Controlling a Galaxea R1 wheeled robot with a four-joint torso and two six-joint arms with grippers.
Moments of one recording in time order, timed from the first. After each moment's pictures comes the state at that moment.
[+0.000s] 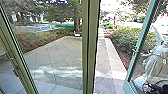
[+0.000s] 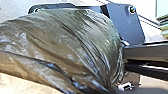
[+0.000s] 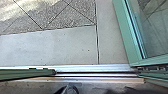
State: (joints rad) left arm 1.60 2.95 -2.61 0.07 -0.15 -0.10; right arm -0.57 2.11 -1.92 0.00 -0.67 0.38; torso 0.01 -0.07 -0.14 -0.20
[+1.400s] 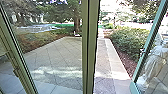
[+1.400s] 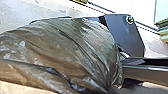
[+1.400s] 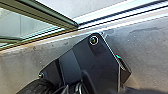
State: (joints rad) left arm 1.55 2.95 -2.61 0.09 -0.15 -0.10; right arm -1.35 2.45 -2.01 0.08 0.00 0.30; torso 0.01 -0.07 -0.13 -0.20
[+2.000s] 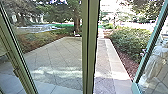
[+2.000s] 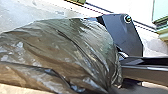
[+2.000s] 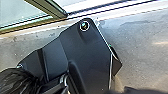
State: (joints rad) left arm 1.54 2.95 -2.61 0.11 -0.15 -0.09; right arm -1.45 2.77 -2.44 0.16 0.06 0.12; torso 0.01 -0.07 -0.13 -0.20
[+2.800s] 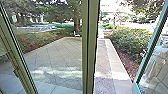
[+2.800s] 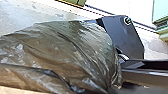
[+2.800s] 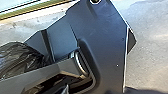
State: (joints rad) left arm 1.53 2.97 -2.64 0.11 -0.15 -0.08; right arm -1.54 3.02 -2.68 0.18 0.09 0.07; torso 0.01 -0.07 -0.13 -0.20
